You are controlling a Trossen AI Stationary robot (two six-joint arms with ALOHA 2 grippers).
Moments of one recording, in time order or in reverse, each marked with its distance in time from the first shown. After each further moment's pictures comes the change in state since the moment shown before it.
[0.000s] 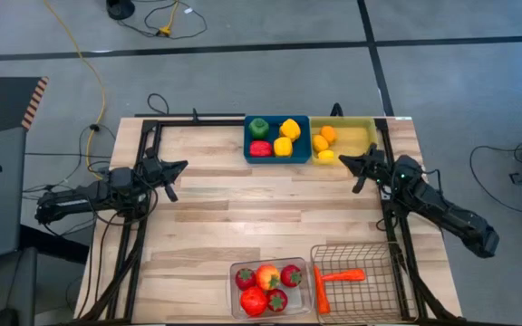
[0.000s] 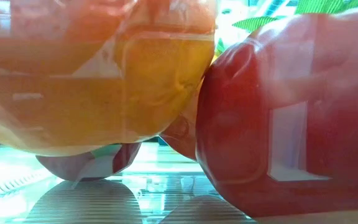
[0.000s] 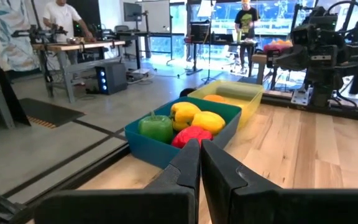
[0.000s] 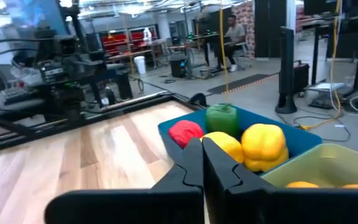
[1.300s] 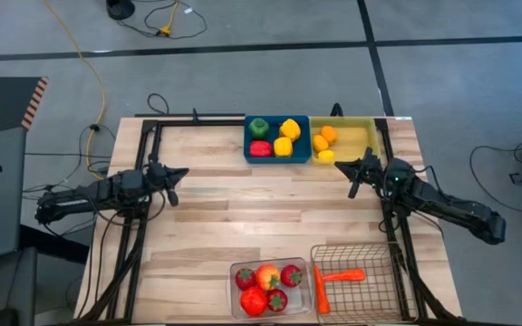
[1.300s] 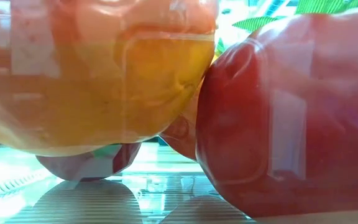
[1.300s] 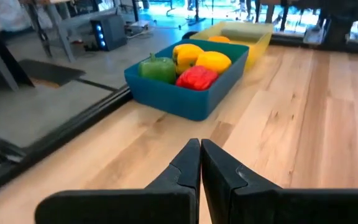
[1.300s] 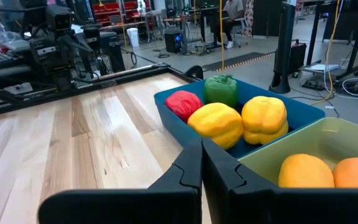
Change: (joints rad) left arm 0.000 0.000 -0.001 -0.240 0.006 -0.041; right arm 0.174 0.091 -0.002 -0.035 0.175 -0.051
